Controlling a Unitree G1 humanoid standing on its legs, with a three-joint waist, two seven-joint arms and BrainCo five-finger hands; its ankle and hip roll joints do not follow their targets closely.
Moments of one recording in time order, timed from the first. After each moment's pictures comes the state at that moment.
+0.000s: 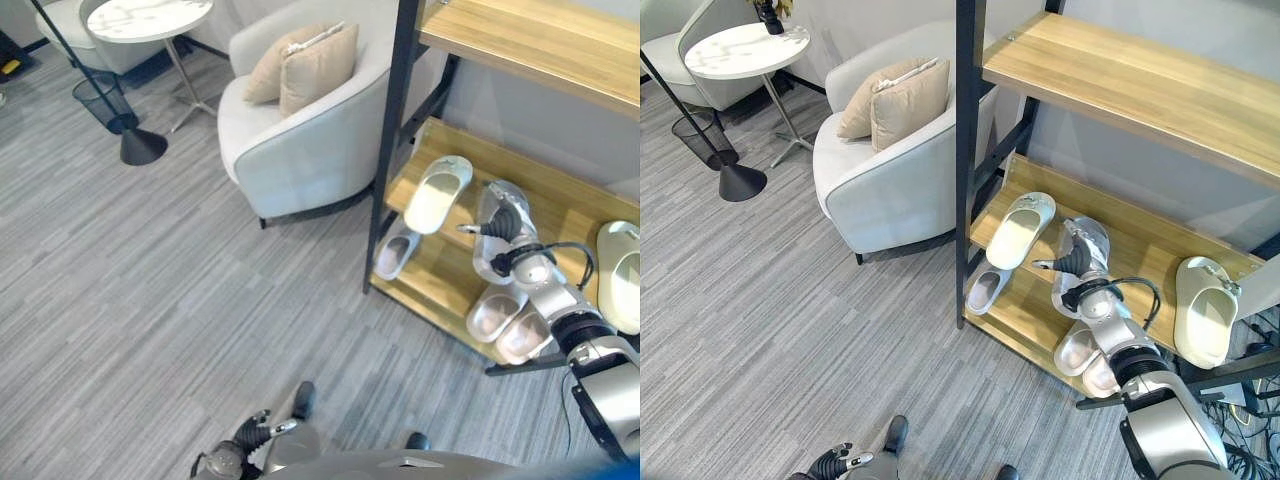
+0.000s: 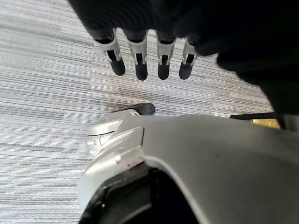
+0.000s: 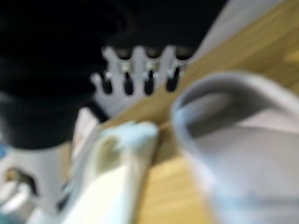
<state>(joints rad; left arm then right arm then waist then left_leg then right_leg) 0.01 0.25 -0.35 1.28 0.01 -0.24 0.01 -0.62 -0.62 0.32 0.88 -0.14 -0.19 -0.29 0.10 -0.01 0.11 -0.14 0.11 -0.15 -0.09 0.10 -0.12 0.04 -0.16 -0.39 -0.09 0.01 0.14</state>
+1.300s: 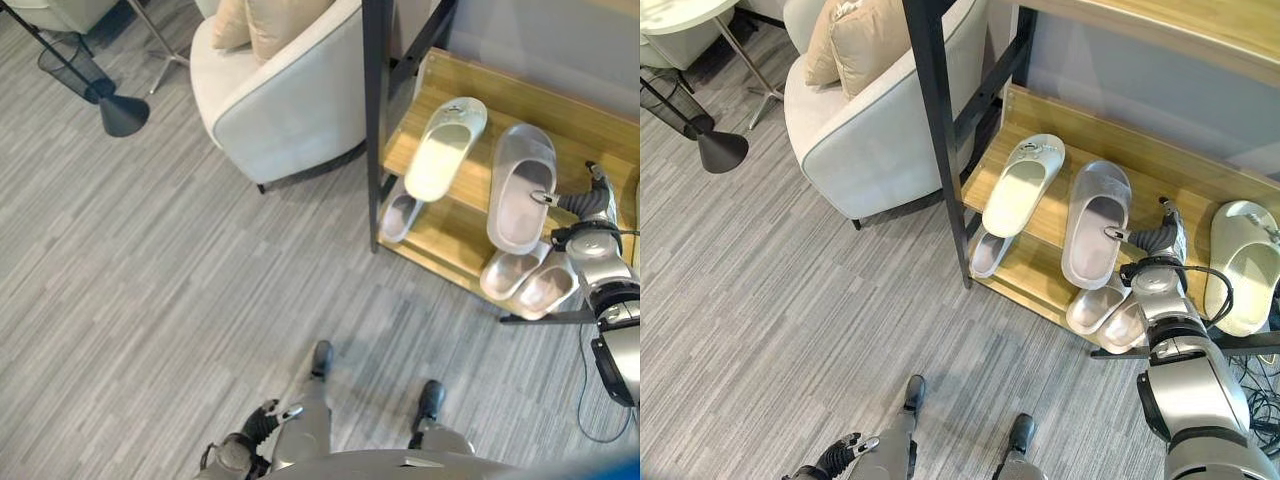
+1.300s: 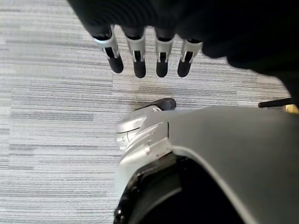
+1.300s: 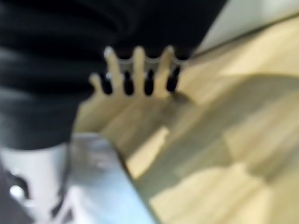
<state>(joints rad) 0.00 0.24 -0.43 1.25 -0.05 -0.25 0.05 -0.79 -0.70 0.25 1.18 0.16 -0.19 -0.38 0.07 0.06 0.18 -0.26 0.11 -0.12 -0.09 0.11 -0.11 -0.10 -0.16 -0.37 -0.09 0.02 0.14</state>
